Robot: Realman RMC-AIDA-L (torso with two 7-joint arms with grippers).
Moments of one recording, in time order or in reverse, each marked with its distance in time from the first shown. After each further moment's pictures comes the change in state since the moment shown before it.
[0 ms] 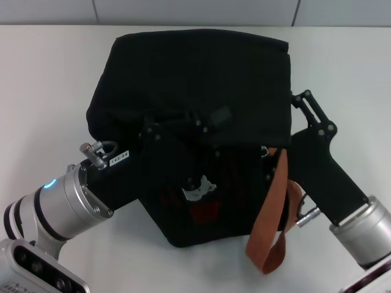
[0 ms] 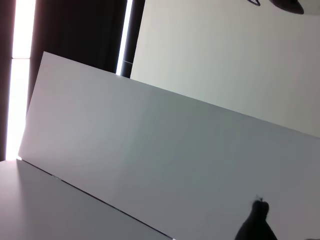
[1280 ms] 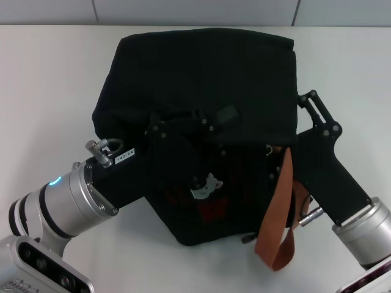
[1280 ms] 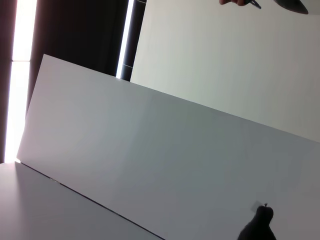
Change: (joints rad) left arm -0.015 0.000 0.000 -0.012 0.002 -0.007 -0.003; right arm -0.025 0.000 0.065 0.003 -0.057 0.015 -0.035
